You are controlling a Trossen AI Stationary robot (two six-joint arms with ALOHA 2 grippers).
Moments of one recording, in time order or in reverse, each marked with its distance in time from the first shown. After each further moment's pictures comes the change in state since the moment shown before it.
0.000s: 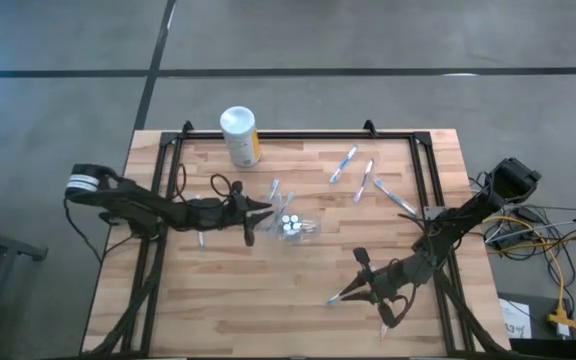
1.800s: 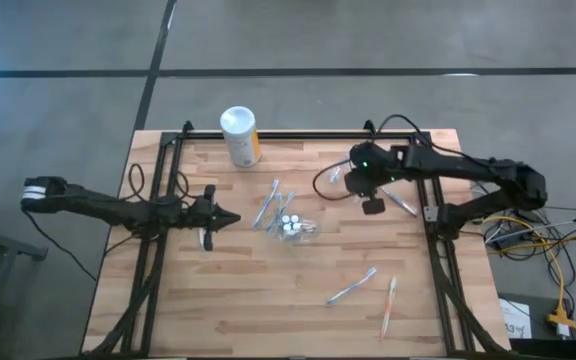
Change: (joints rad) left arm 0.025 -0.632 -0.339 -0.248 0.233 0.007; right arm -1.028 -0.072 0.482 -1.467 -0.345 -0.411
